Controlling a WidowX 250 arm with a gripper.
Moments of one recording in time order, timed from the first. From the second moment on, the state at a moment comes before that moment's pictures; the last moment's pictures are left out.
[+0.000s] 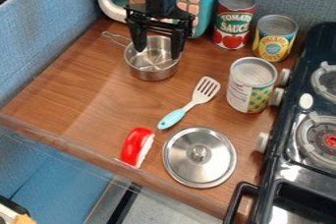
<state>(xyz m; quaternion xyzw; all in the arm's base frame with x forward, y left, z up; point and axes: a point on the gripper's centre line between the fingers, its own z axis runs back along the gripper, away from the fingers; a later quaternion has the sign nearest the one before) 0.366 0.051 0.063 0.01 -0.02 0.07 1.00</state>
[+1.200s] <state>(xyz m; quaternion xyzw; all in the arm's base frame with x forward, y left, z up) 0.320 -0.009 -0.011 0.01 0.02 -0.07 1.00</state>
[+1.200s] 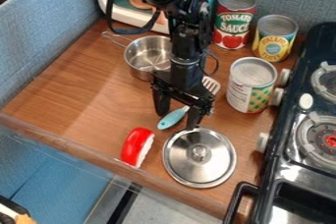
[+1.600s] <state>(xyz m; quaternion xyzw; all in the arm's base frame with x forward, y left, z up) 0.323 -0.013 -0.015 0.02 0.02 -0.09 1.00</state>
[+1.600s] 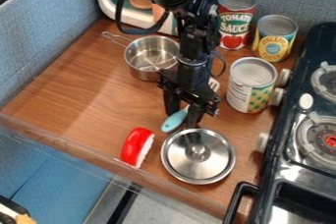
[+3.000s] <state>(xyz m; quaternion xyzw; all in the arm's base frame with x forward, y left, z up) 0.312 0.107 0.052 0.00 -0.05 0.02 1.00</state>
